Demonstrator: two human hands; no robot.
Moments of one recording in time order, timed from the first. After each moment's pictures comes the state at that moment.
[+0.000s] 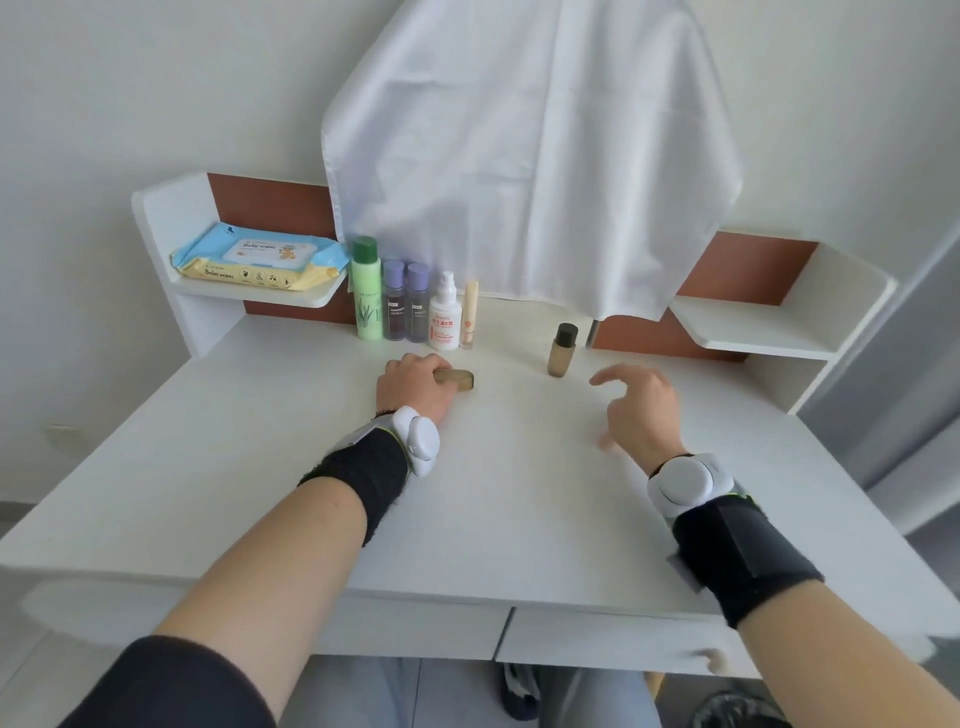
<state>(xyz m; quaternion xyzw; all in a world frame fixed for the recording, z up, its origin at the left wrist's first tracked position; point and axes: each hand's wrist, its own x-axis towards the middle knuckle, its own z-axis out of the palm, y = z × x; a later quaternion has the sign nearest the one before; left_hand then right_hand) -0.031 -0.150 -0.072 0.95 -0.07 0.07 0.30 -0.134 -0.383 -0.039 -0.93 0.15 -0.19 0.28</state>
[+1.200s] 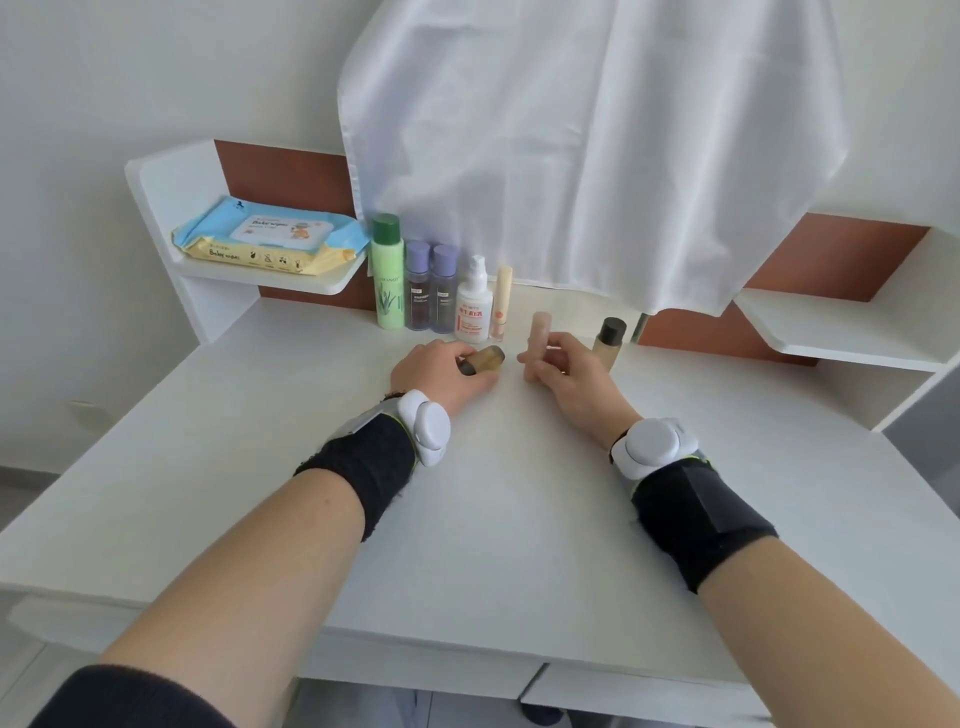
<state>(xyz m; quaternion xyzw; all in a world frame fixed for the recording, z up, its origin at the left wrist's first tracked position) -0.006 -0.144 -0.071 0.94 -0.10 0.05 0.31 -0.046 -0.330 -0.067 -0.85 -0.03 -0.05 0.52</state>
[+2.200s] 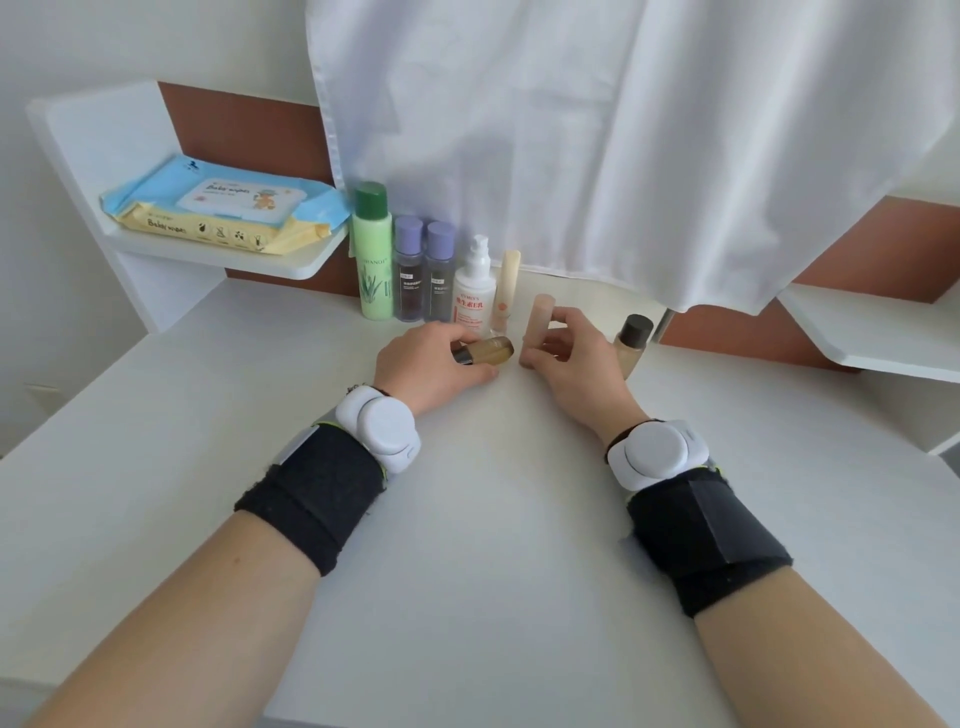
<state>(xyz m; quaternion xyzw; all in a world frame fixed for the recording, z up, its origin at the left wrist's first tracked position) 0.019 -0.141 -0.072 0.94 -0.12 0.04 0.32 -0.007 -0.325 -0.073 -0.86 0.01 -0.12 0.49</state>
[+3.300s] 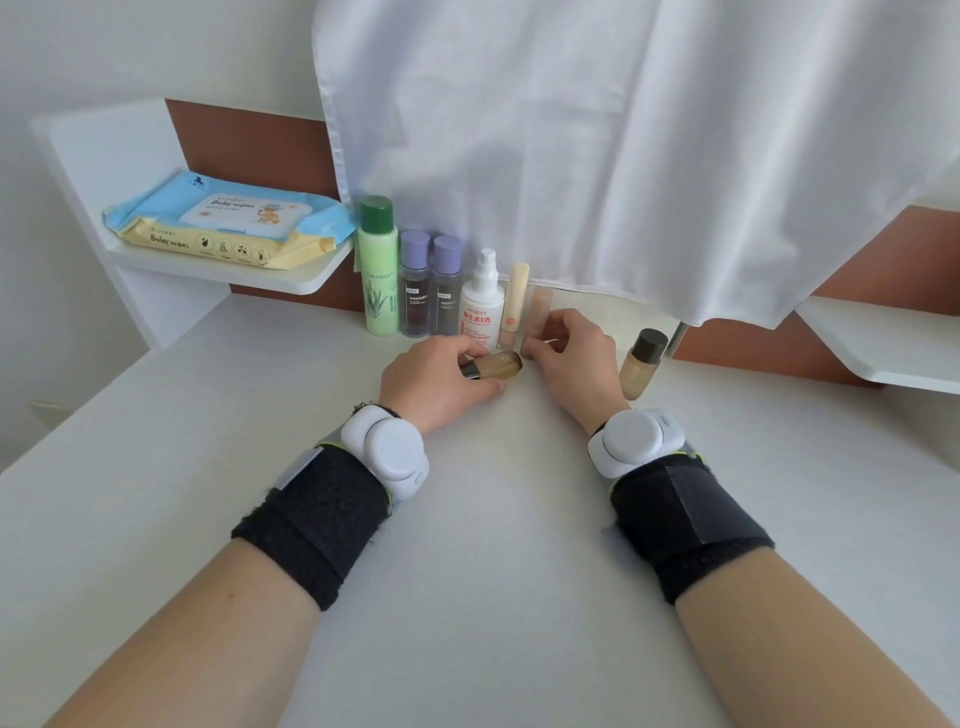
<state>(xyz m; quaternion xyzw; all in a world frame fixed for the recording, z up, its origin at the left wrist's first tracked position) 0.020 -0.142 -0.071 0.94 -0.11 0.04 0.33 0.026 -0.315 -0.073 -0.89 0.05 -0.17 0.42</state>
